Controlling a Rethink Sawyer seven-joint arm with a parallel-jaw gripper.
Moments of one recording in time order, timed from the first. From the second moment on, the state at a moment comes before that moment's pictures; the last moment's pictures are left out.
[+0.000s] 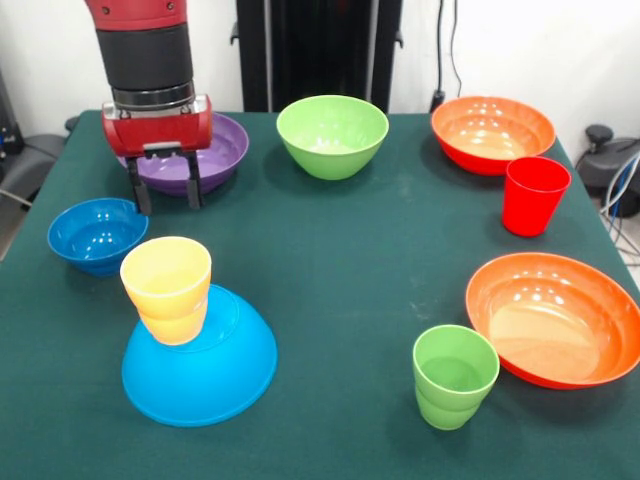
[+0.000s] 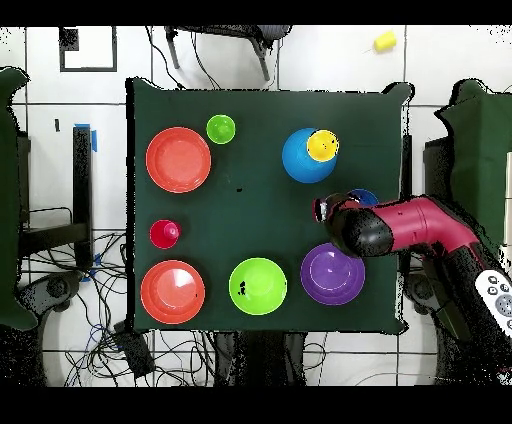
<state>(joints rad) -1.09 -0.56 0.86 1.76 -0.97 0.65 1.82</state>
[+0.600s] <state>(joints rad) -1.03 -0.56 0.80 1.74 -1.03 0.72 1.82</state>
